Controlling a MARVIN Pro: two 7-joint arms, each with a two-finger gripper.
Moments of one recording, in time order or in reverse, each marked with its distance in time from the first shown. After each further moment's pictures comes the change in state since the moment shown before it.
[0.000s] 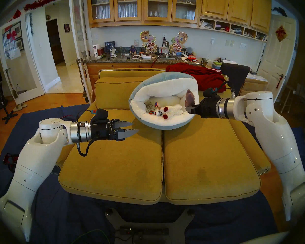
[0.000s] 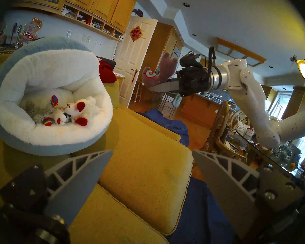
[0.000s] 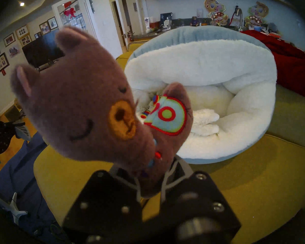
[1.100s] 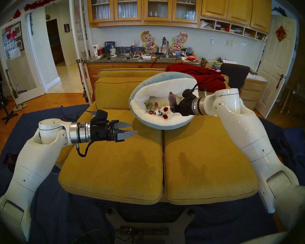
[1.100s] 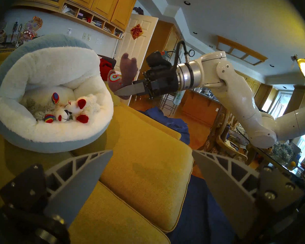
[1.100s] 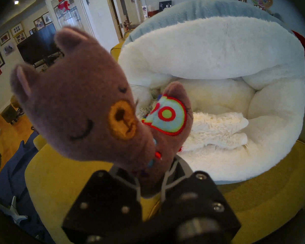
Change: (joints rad) left arm 0.007 0.010 0.001 0.000 0.002 -0.002 -0.001; right arm 0.230 -0.259 -0.199 0.308 -0.185 -0.001 -0.018
